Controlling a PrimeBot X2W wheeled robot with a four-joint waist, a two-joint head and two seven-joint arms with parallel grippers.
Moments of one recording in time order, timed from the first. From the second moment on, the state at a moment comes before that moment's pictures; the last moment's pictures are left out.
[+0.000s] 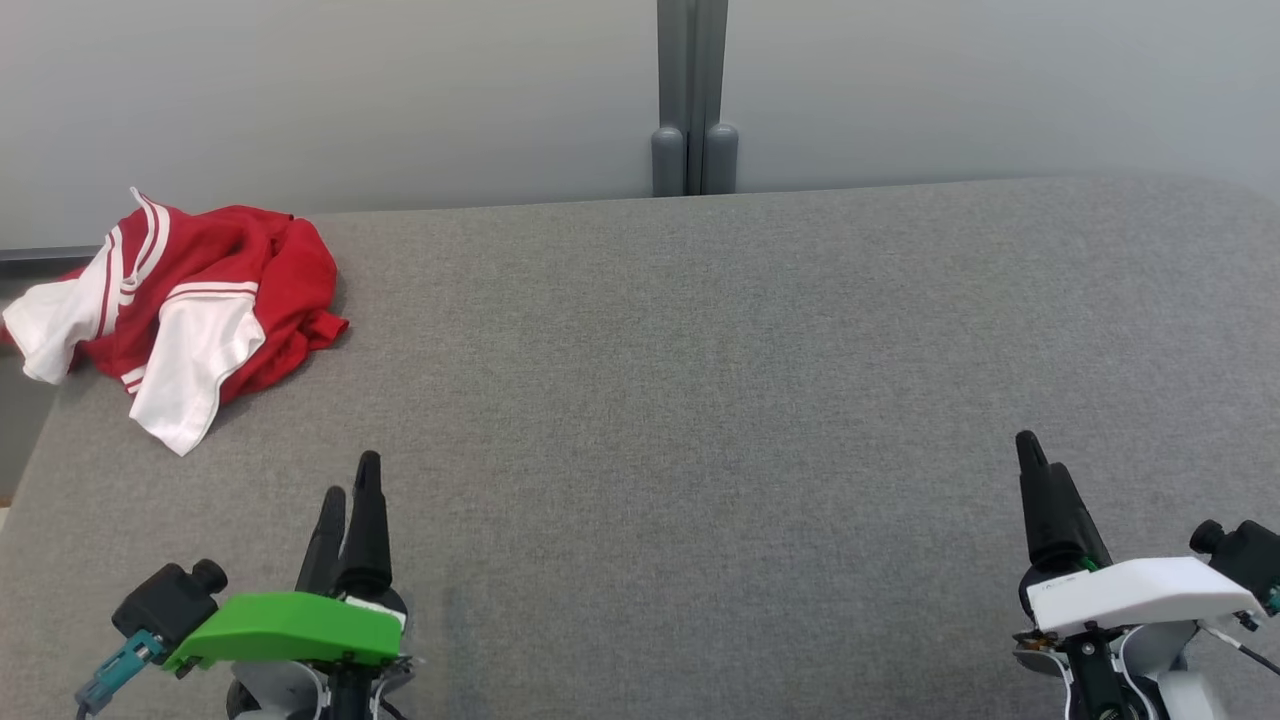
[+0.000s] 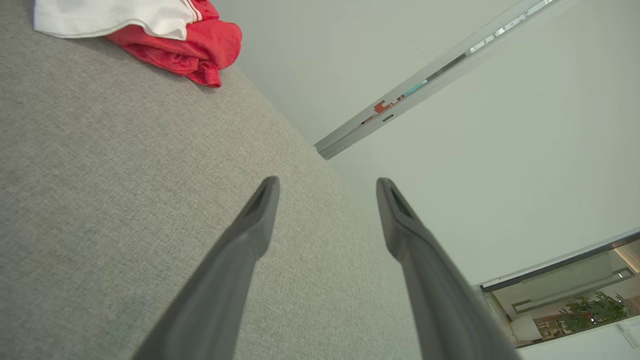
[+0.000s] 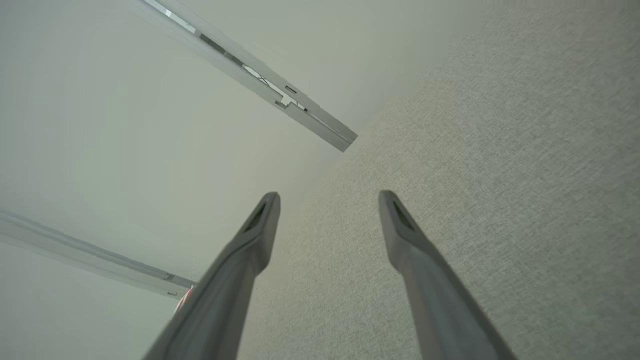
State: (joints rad) left arm -0.04 0.04 -0.08 0.14 -1.02 -0.03 -0.06; right arm -0.01 -0.04 -0.05 0.13 0.96 0.13 -0.06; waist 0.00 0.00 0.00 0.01
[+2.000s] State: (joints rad) left arm -0.01 0.05 -0.21 0.24 -0.35 0.03 -0.21; right arm 0.04 -0.05 0.05 0.15 0.20 0.13 -0.21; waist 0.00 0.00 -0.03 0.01
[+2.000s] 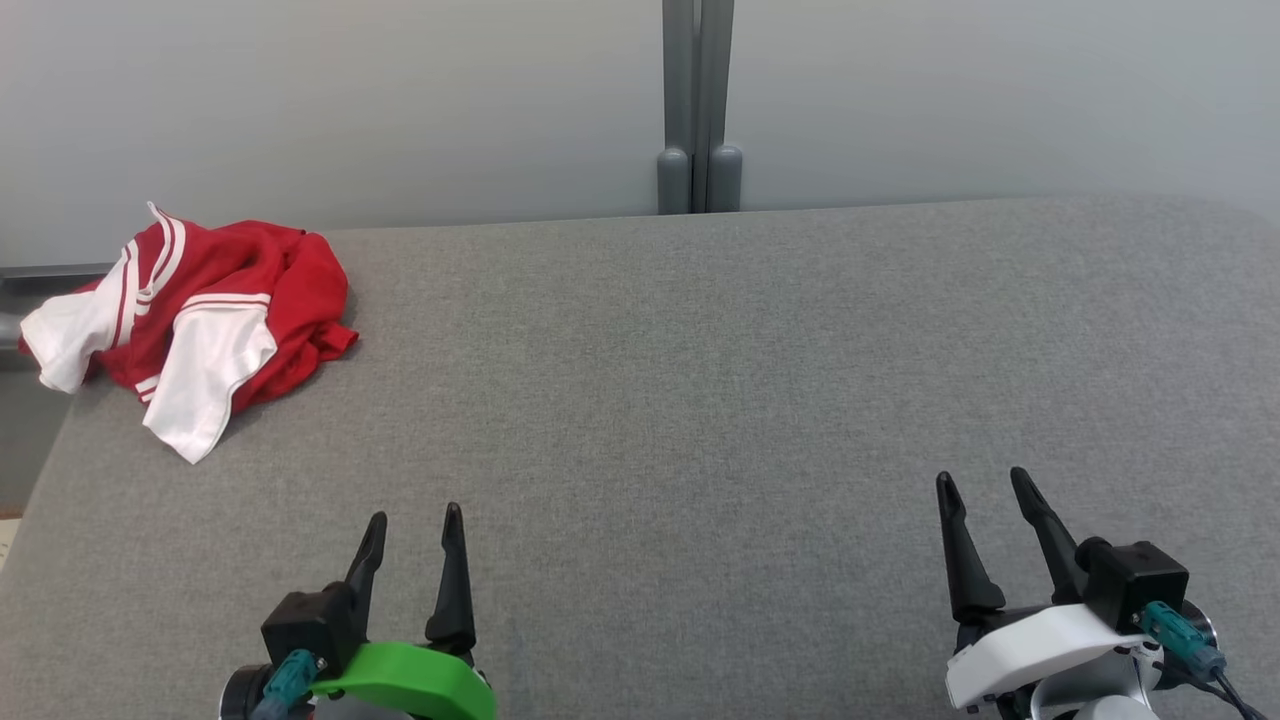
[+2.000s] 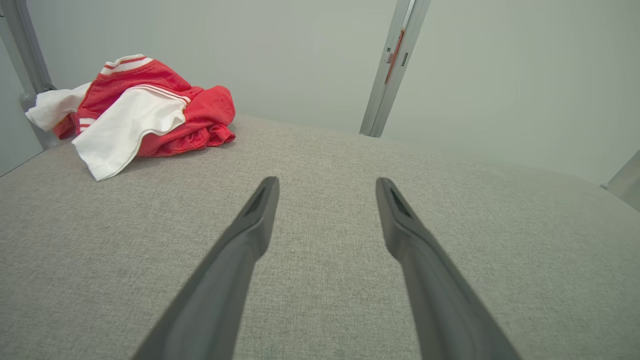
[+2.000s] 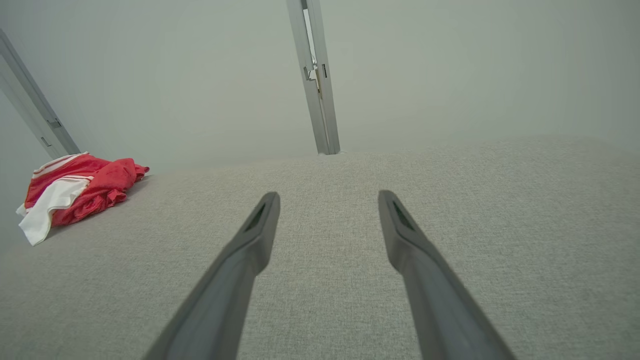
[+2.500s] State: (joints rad) left arm 0.01 0.05 -0.21 0.25 -0.26 0.05 -0.24; right arm 0.05 -0.05 0.05 0.15 0.09 0.13 -0.24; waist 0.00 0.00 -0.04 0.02
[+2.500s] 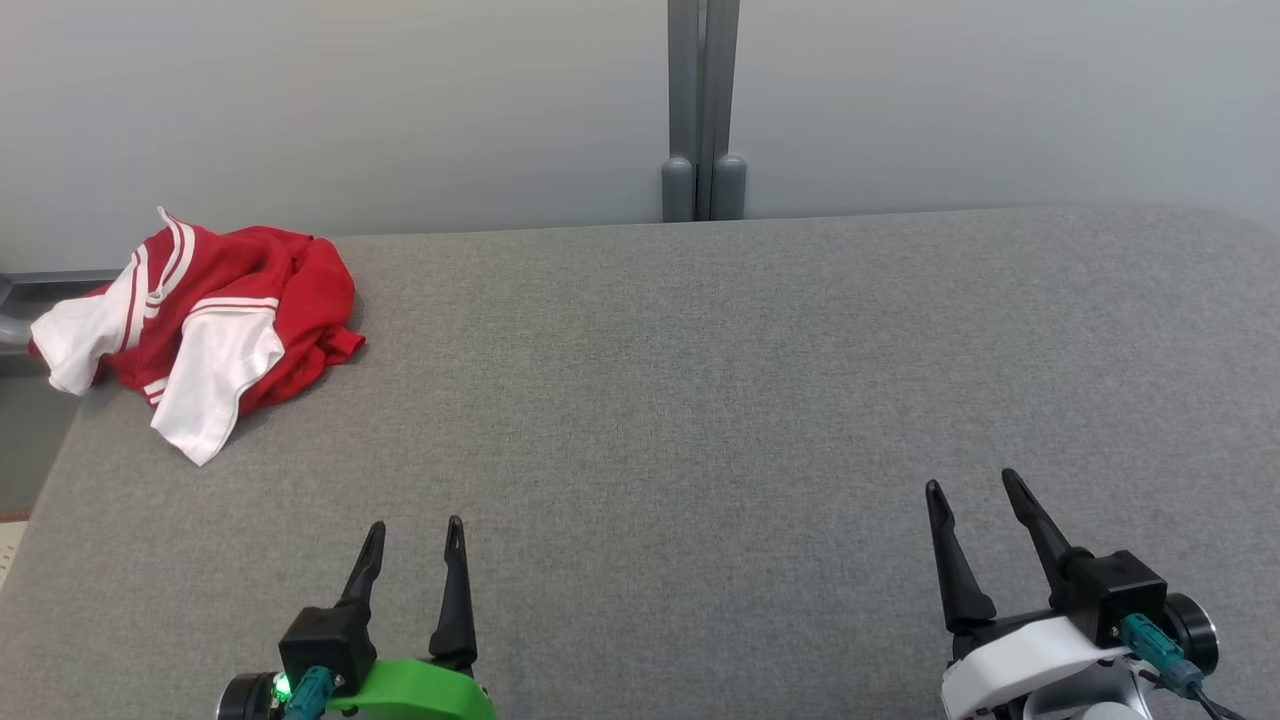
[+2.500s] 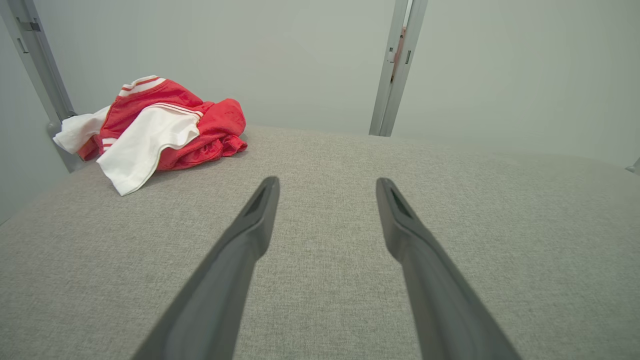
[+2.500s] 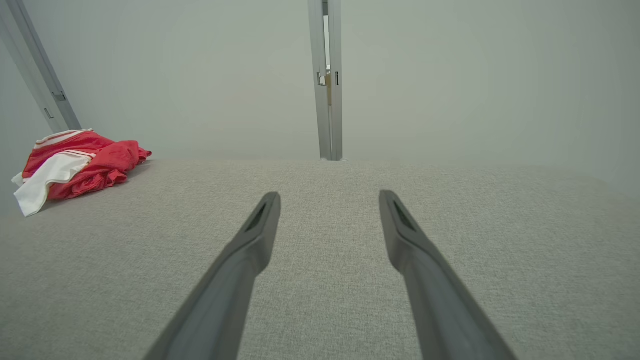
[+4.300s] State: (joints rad) left arm -0.02 0.05 -0.18 0.25 -0.18 0.07 -0.26; right arm 0.03 -0.05 0.05 0.16 0.06 0.13 -0.26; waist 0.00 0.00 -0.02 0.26
